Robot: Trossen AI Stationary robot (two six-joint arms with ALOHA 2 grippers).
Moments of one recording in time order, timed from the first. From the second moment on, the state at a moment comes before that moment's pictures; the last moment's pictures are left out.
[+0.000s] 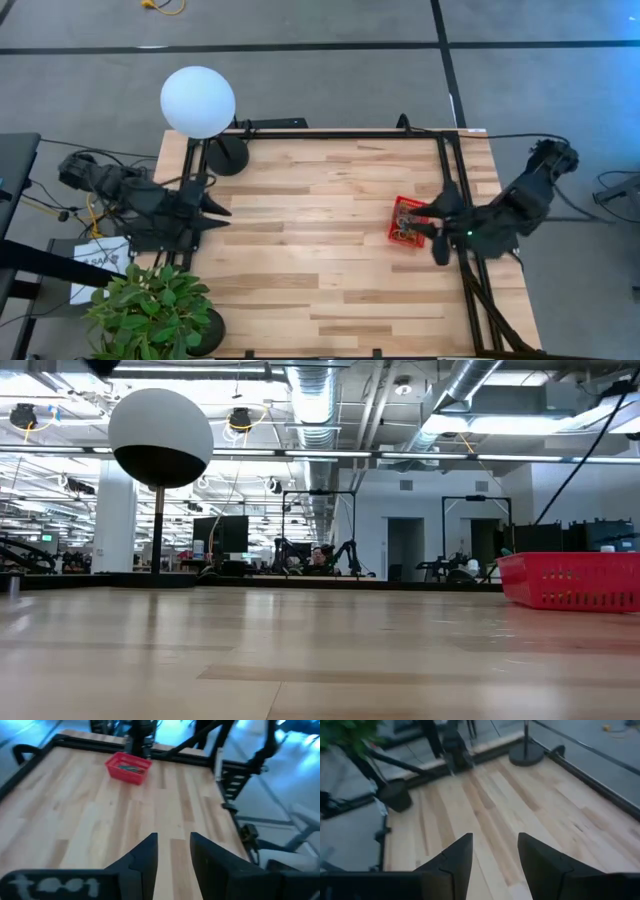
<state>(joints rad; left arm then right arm) -0.43 0.59 0.91 -0.75 -0.28 -0.34 0.75 1.01 1.24 -1.02 0.81 0.80</state>
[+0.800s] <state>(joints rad) -0.43 0.05 0.24 -0.05 -0.36 -0.20 1.05 0.30 0.22 0.17 0.90 0.15</state>
